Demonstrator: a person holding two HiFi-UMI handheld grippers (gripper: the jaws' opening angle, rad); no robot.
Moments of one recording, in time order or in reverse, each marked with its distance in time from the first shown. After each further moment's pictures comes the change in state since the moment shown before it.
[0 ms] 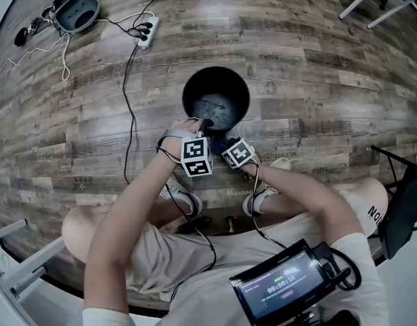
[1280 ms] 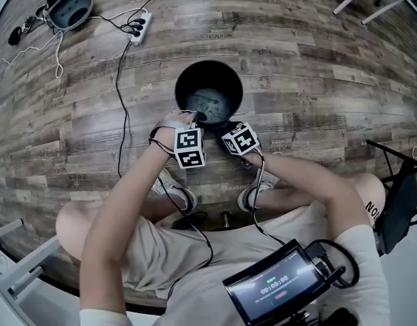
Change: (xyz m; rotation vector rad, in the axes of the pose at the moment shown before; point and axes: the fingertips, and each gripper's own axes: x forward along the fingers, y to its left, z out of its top) left arm 0.000 0.001 -0.001 0.038 0.035 -0.036; right arm -0.052 -0.025 0.056 -0.006 -0.233 -0.052
